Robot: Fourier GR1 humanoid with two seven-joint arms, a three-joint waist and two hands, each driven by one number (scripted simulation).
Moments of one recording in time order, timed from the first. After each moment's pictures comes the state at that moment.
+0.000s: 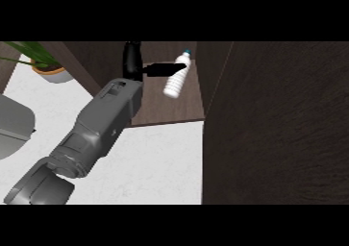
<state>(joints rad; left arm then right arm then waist) -1.19 0.06 -0.22 -0.15 0.50 0.52 -0.62 0.94 -0.15 0.12 -2.42 -0.16 0.41 -0.31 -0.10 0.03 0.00</state>
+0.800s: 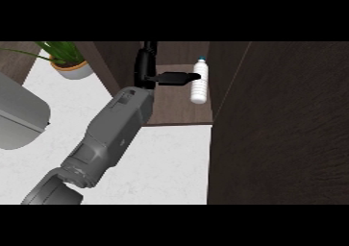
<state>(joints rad) -1.11 0.00 -0.20 -0.29 0.55 0.38 -0.68 0.97 -0.12 0.18 -2.43 -0.16 0.39 -0.26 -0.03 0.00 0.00</state>
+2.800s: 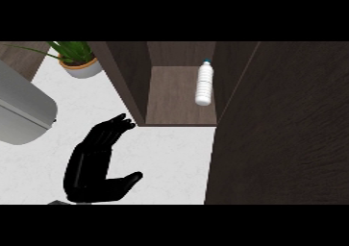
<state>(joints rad) -0.05 0.34 -0.50 -1.65 0.65 0.22 -0.49 0.98 -0.34 0.37 -2.49 -0.02 0.57 -0.28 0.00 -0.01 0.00</state>
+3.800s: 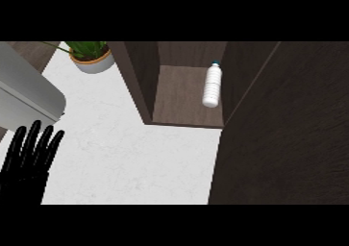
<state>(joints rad) 0.24 0.56 -0.28 -1.83 0.86 0.01 -0.49 0.84 -0.43 0.61 -2.50 0.03 0.50 -0.15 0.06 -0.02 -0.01</state>
